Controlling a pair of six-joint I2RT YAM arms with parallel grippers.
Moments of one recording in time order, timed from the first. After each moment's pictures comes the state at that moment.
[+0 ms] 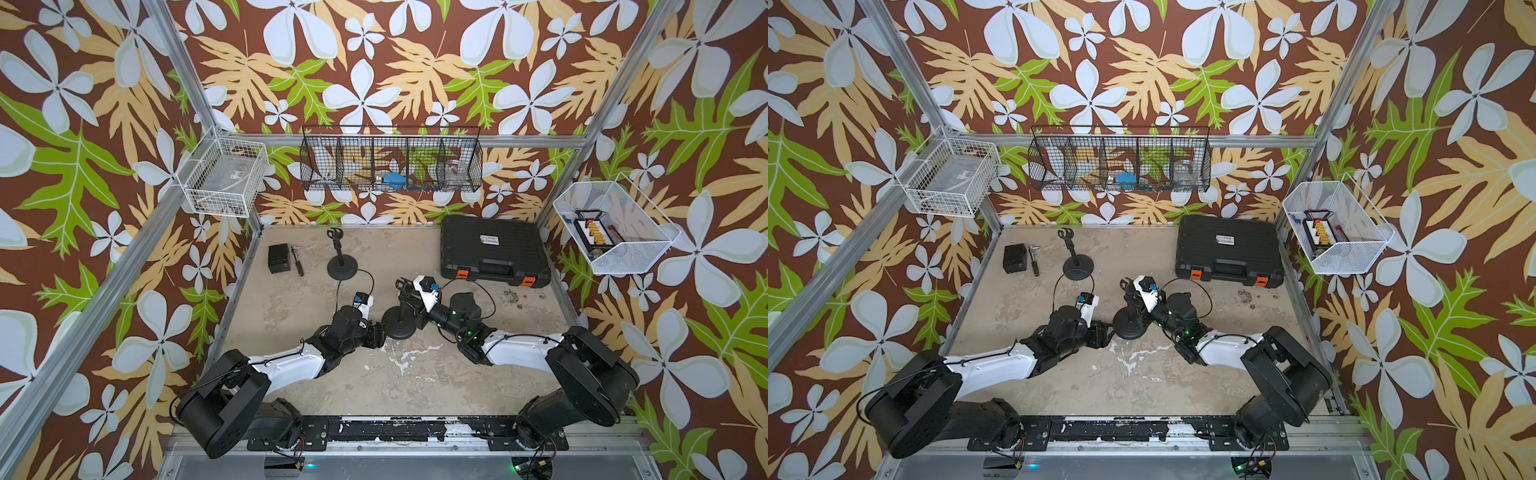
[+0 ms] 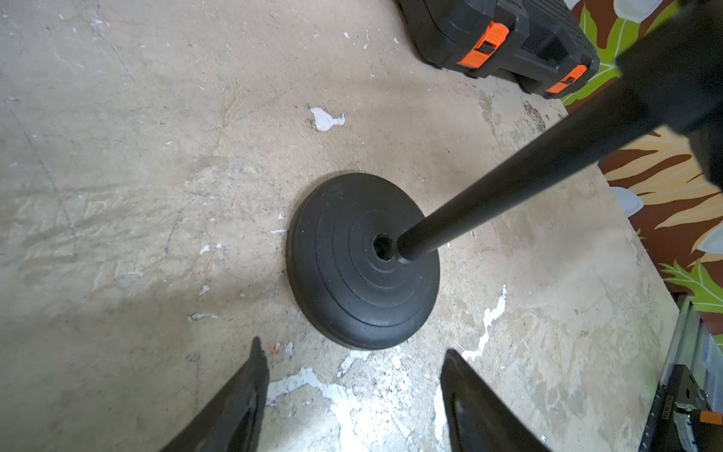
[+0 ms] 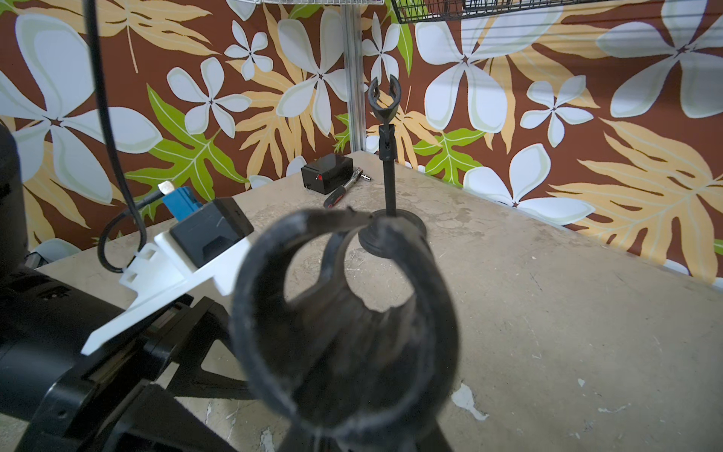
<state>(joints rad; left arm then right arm) -0.64 1.34 0.44 0.30 0.11 -0.51 0.68 1.55 0.58 0.84 -0.21 0.02</state>
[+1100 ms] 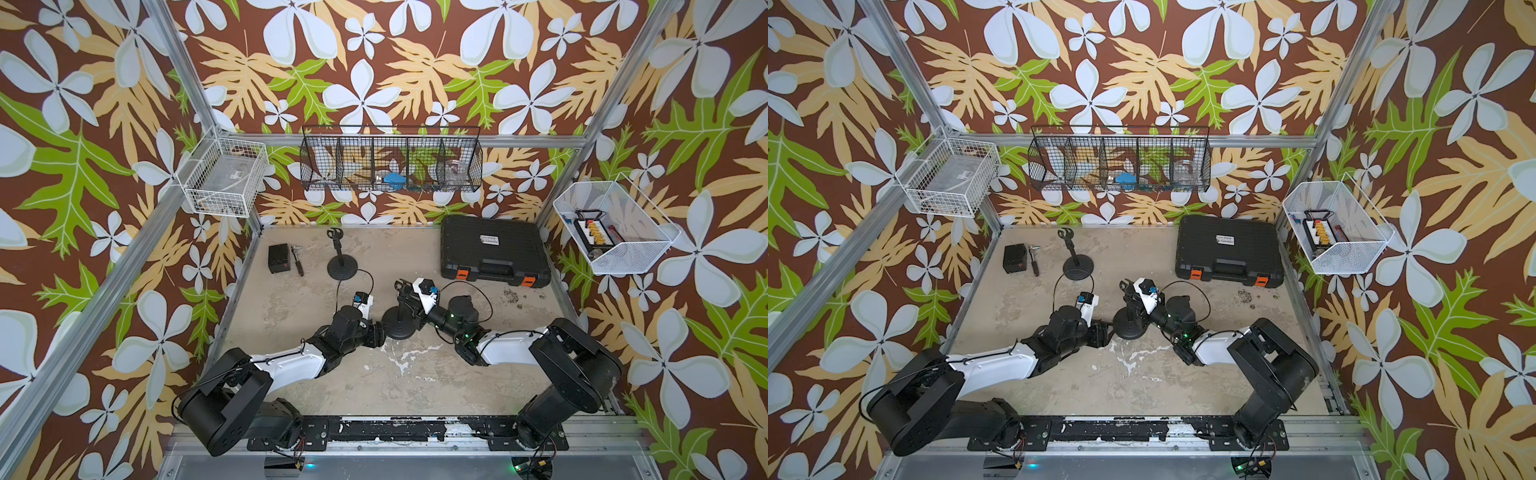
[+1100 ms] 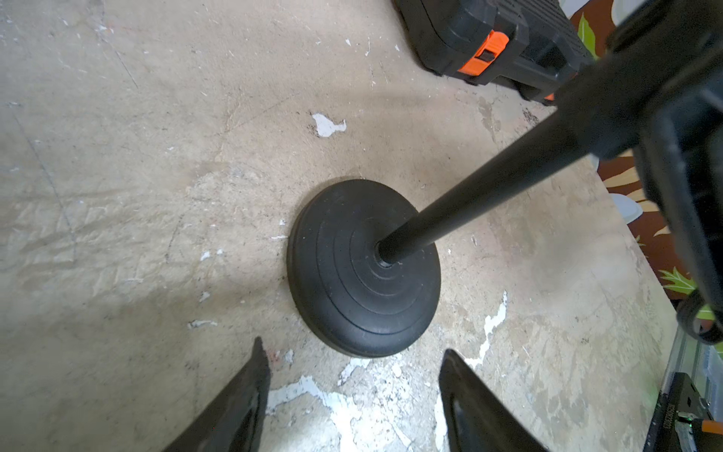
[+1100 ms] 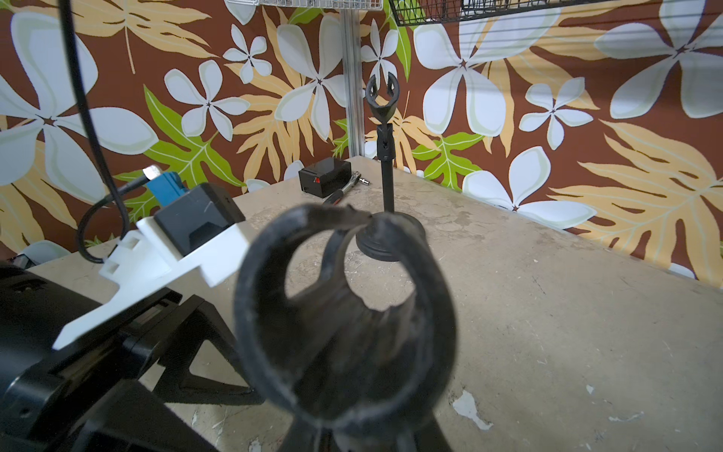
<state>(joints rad) -0.64 1.35 0.43 0.33 0.09 -0.50 0.68 1.64 0.54 1.01 -0.21 0.02</state>
